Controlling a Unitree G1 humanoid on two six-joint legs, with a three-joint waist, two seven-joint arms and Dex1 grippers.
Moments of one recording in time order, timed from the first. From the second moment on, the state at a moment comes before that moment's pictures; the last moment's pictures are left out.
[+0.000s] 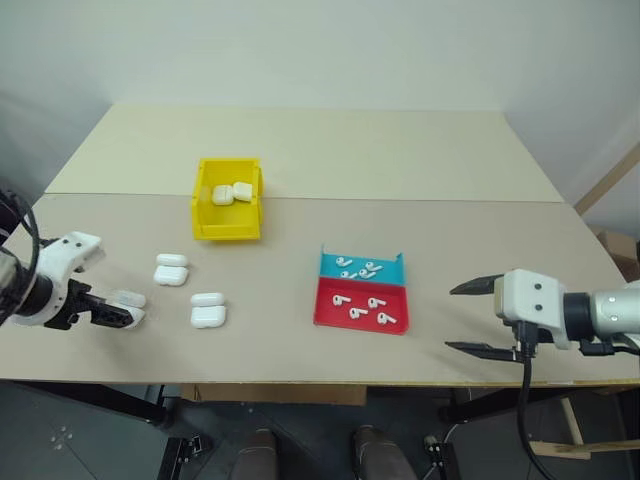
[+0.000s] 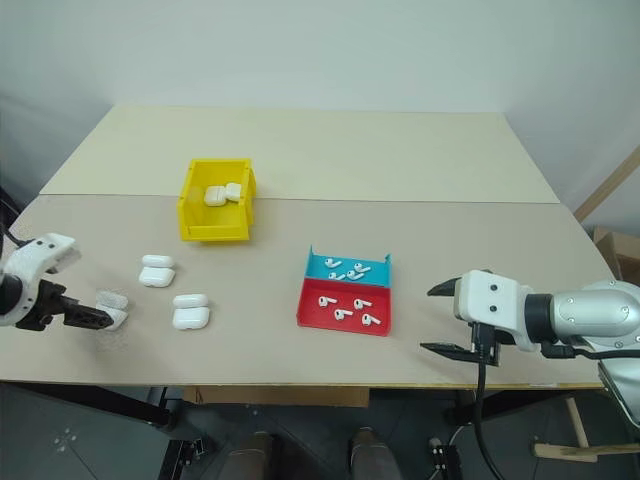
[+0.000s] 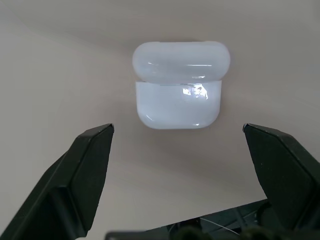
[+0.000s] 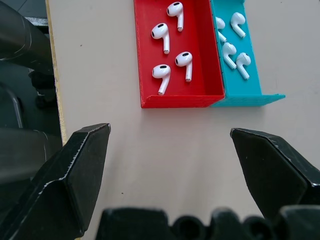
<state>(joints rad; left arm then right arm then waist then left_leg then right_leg) -0.59 1.33 -0.23 0.12 -0.45 1.35 -0.92 -0.04 -1.11 -0.21 -0.47 0.35 0.35 1.15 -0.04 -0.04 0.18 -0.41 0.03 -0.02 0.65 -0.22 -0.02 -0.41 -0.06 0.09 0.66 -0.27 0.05</state>
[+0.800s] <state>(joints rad) -0.71 1.22 -0.36 0.22 -0.31 1.33 -0.97 -0.03 -1.11 -0.21 -0.50 0.35 0.39 1.13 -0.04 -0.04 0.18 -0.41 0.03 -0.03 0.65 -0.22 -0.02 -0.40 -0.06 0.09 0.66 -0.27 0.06</state>
